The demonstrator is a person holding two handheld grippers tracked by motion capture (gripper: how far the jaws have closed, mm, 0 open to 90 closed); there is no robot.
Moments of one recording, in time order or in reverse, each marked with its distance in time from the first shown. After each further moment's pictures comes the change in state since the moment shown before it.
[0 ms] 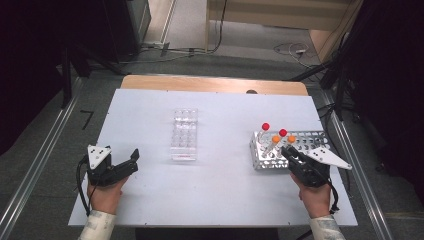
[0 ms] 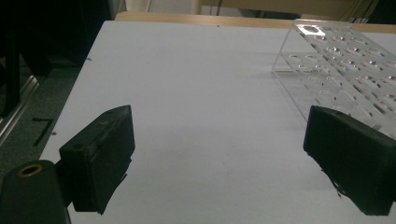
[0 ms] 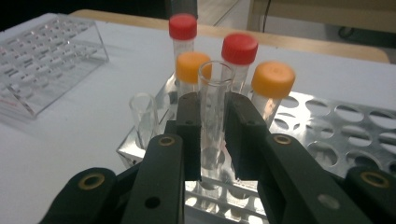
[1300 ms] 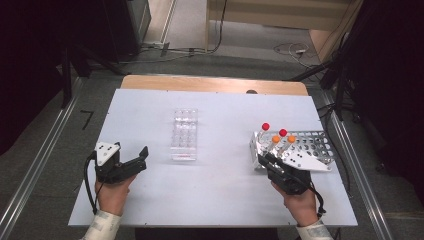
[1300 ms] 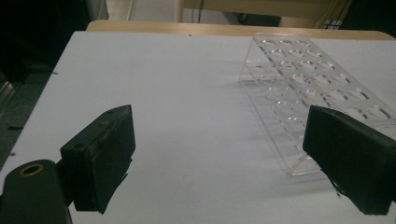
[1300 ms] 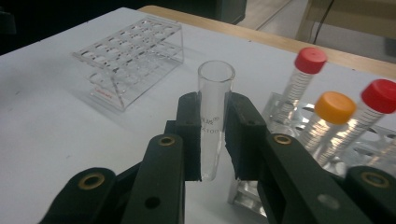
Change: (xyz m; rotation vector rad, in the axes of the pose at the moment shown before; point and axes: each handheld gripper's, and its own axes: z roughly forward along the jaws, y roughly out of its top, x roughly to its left) left arm -0.029 0.017 -0.001 0.001 -0.075 0.024; right arm 0.063 0.015 -0.002 0.042 0.171 -0.107
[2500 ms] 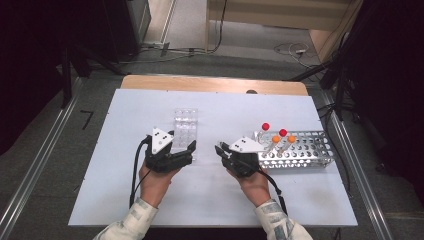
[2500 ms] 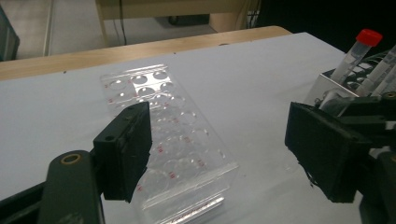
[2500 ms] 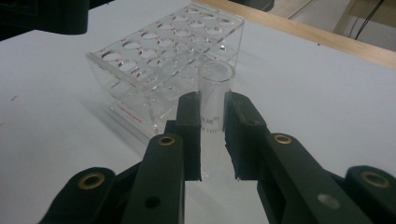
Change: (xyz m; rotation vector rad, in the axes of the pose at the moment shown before) left arm -0.106 0.035 0.032 0.008 -0.250 0.150; right arm 0.056 0.019 0.103 0.058 0.060 -0.058
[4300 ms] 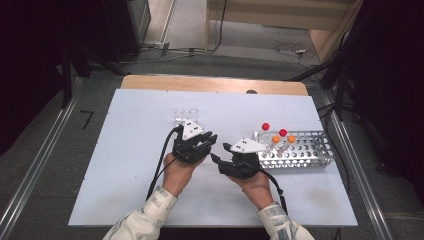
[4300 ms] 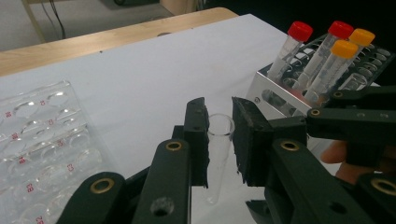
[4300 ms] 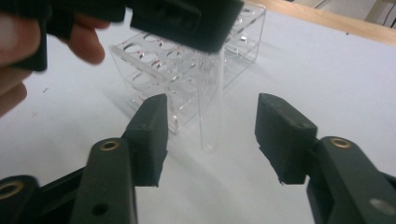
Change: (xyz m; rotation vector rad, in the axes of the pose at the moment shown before) left arm -0.033 0.025 0.037 0.091 -0.180 0.045; right arm -0.005 -0.005 -0.006 0.026 0.089 0.020
